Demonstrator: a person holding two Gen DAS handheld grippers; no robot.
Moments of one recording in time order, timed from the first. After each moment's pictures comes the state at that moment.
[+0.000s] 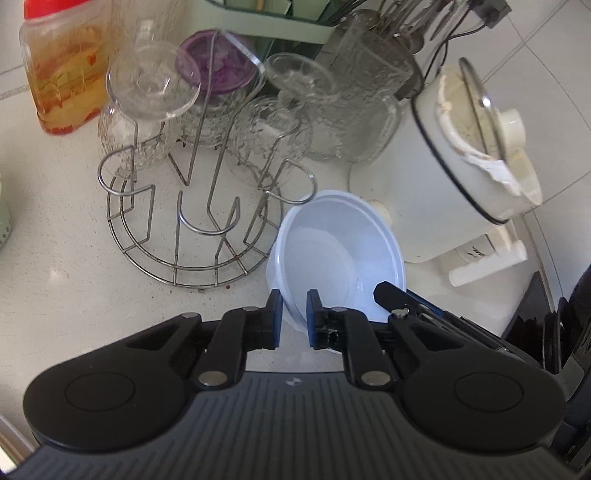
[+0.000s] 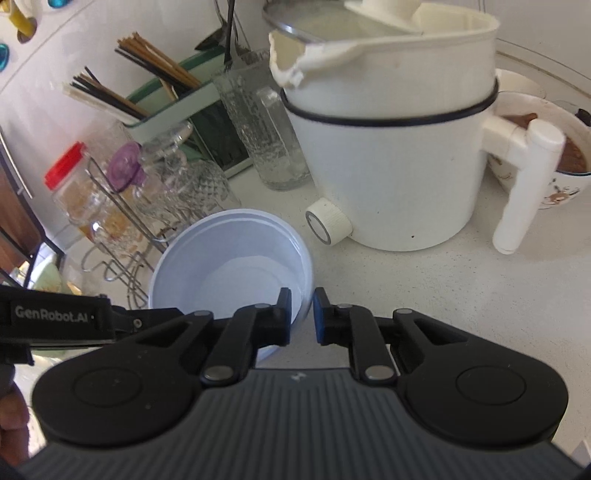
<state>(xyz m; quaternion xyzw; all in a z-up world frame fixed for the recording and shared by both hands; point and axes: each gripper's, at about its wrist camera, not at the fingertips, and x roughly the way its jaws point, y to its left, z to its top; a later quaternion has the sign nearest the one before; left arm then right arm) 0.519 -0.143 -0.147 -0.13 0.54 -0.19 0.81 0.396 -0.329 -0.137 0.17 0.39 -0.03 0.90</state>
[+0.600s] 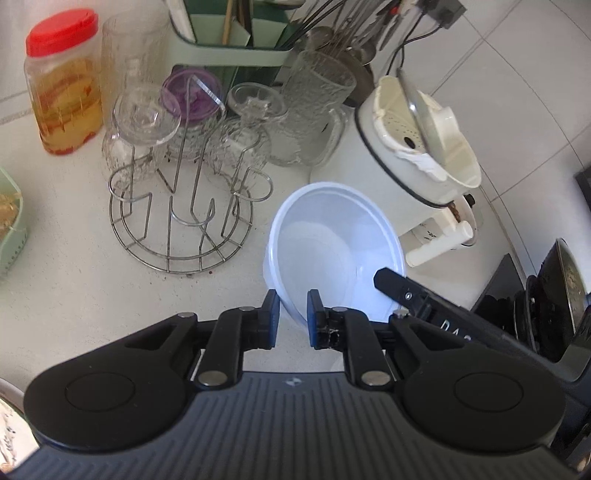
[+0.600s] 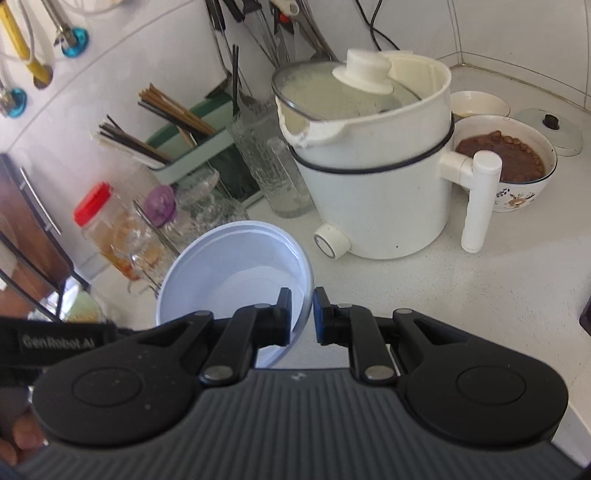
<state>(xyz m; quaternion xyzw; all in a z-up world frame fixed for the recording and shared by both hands) 0.479 -0.137 -0.093 -0.12 0.52 -0.23 0.82 0.358 -0.318 -0.089 0.19 0.36 -0.05 0.91</state>
